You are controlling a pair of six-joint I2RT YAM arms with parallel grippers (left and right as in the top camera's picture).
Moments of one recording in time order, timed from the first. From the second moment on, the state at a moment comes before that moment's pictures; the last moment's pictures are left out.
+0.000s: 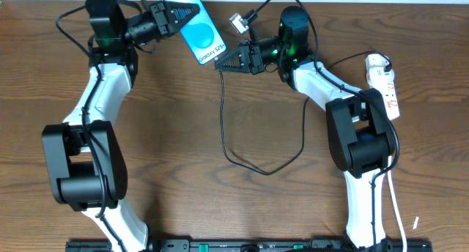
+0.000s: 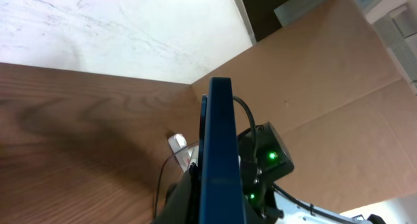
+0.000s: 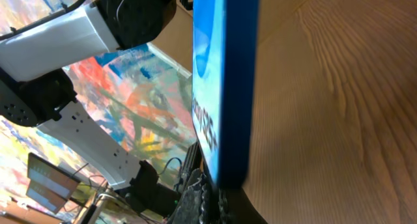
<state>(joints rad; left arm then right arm) 0.06 1.93 1.40 0.50 1.19 -0.95 0.34 2.29 1.61 0.65 -1.55 0.80</state>
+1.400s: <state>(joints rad) 0.06 1.93 1.40 0.50 1.29 -0.96 0.21 2.29 1.62 -0.11 -1.15 0.58</state>
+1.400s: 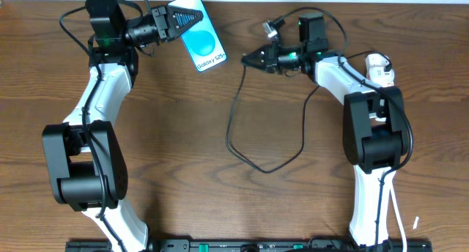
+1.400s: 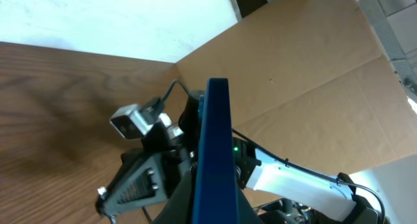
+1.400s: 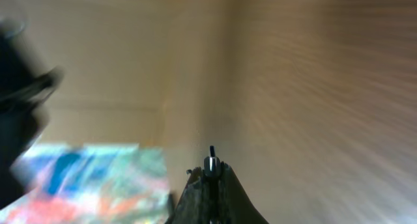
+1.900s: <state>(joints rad) 0.06 1.93 1.40 0.50 1.28 -0.96 0.20 2.29 1.62 -0.38 -0.41 0.36</state>
